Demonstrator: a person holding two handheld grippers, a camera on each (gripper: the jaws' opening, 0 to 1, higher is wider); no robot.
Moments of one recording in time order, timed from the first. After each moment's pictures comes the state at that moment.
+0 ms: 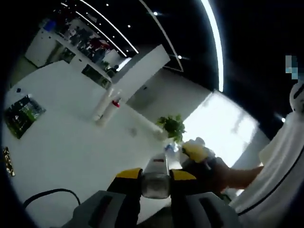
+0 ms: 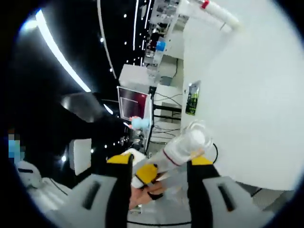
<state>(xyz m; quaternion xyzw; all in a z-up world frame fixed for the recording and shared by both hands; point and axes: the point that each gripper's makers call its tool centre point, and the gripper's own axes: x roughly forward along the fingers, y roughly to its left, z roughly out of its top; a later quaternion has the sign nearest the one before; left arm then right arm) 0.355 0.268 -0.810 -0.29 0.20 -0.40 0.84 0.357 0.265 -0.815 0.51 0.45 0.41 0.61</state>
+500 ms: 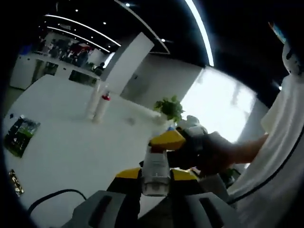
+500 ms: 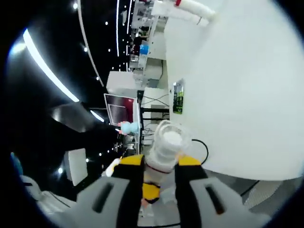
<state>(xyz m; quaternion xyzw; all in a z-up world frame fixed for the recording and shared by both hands) 0.328 0.253 -0.838 -0.21 0.27 -0.44 0.83 0.358 0.262 -0.831 0.43 0.47 0.40 0.66</state>
